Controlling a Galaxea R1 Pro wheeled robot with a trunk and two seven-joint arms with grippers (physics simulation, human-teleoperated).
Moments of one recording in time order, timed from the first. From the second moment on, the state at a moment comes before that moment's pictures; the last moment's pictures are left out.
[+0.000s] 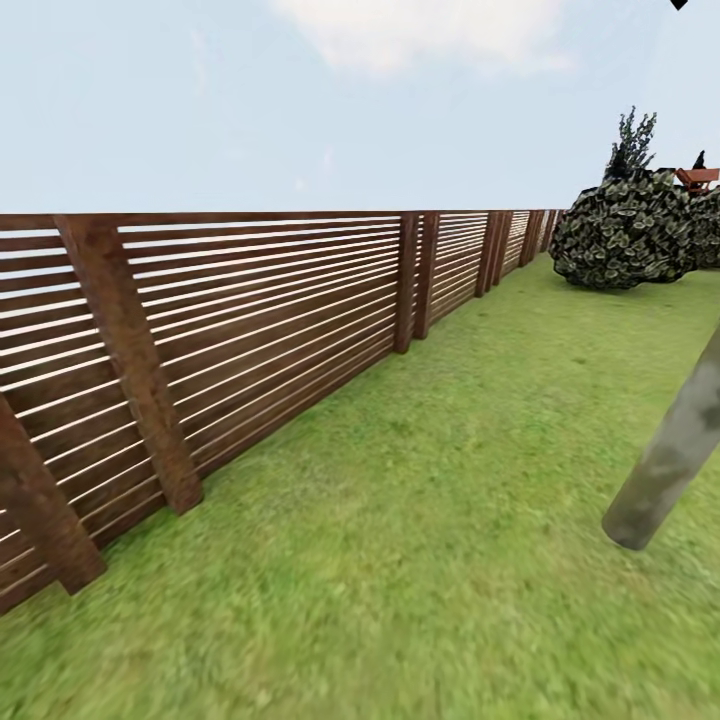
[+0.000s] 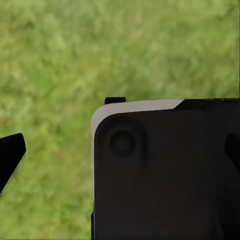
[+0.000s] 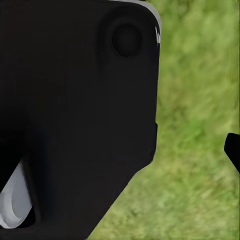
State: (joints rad) left arm -0.01 0.01 -0.01 -0.07 0.00 -0.35 0.00; right arm 0.00 0.00 0.00 -0.02 0.00 -0.09 0.00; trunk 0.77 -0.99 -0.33
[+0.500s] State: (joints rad) left arm -0.01 0.01 -0.01 -0.07 0.00 -0.35 0.00; right arm 0.00 0.00 0.00 -0.02 0.00 -0.09 0.00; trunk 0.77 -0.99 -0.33
